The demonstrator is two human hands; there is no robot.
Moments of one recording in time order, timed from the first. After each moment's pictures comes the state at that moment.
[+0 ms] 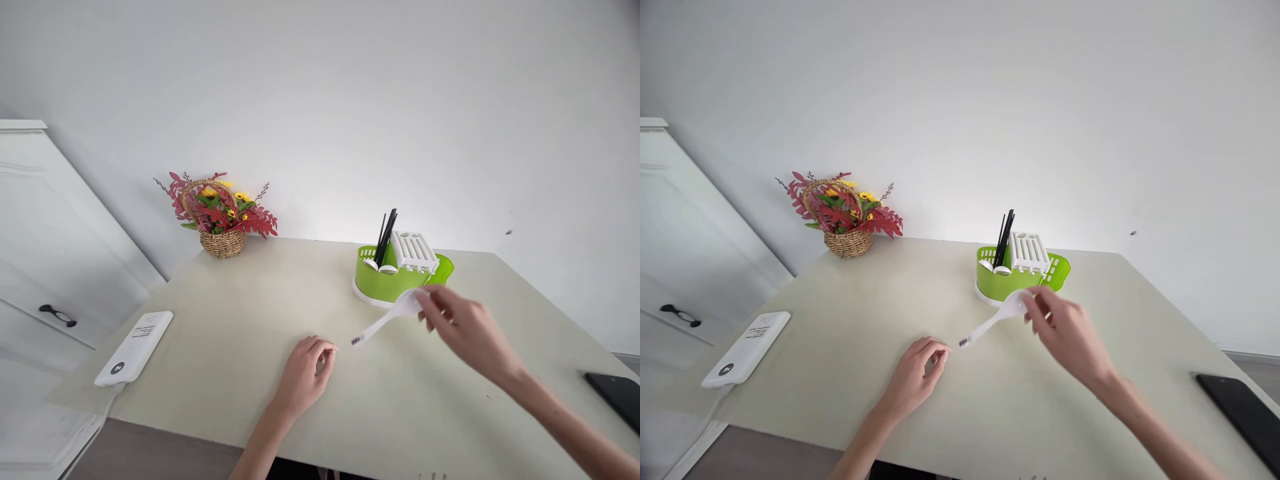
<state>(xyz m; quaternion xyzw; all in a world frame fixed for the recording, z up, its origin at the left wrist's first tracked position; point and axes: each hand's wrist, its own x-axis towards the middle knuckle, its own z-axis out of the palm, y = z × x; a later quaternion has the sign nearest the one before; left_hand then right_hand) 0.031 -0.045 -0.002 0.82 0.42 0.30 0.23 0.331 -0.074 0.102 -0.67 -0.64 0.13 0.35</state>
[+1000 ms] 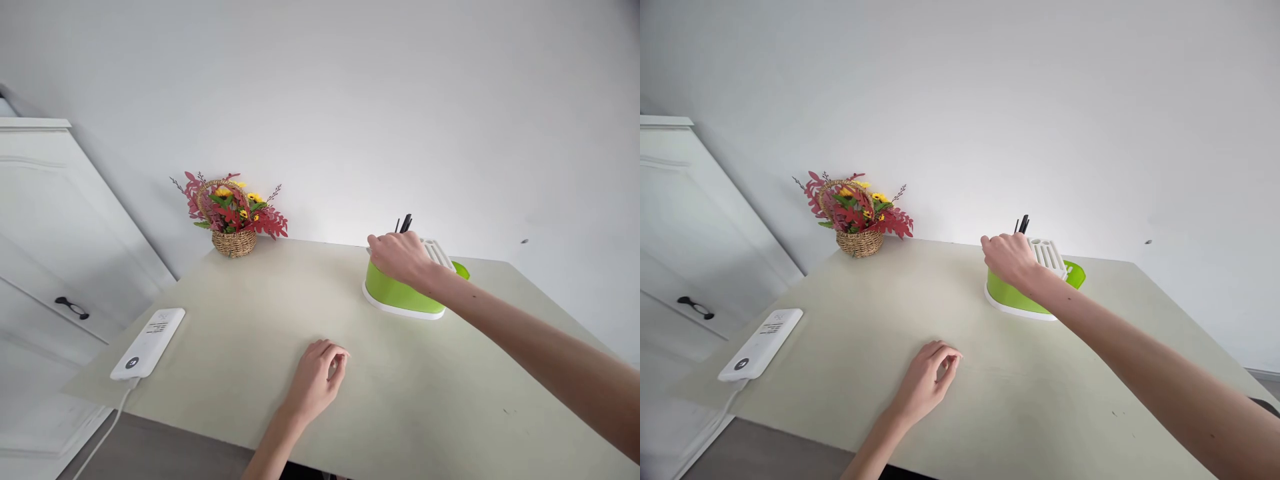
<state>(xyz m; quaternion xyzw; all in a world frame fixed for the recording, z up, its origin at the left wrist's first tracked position) 0.028 -0.047 -0.006 0.83 0.41 0.31 0.22 0.263 0.063 0.167 -0.62 -0.77 -0.18 -0.03</state>
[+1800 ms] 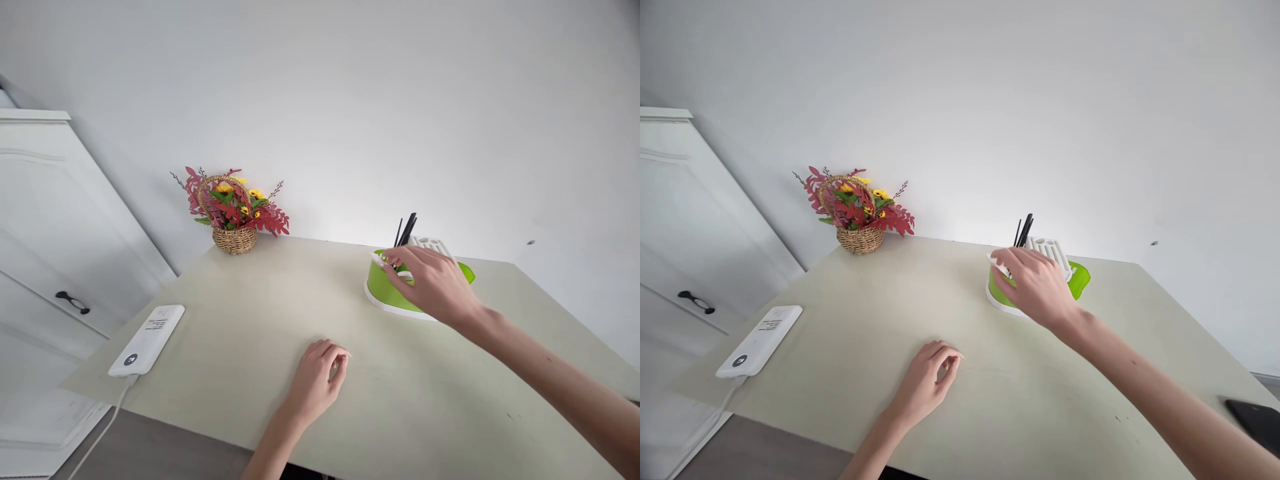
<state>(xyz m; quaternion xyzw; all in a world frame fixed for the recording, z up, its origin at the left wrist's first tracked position) 0.028 -0.046 -0.008 0.83 0.40 0.31 0.21 0.288 0.006 0.142 -0.55 -0.79 -0.15 0.25</state>
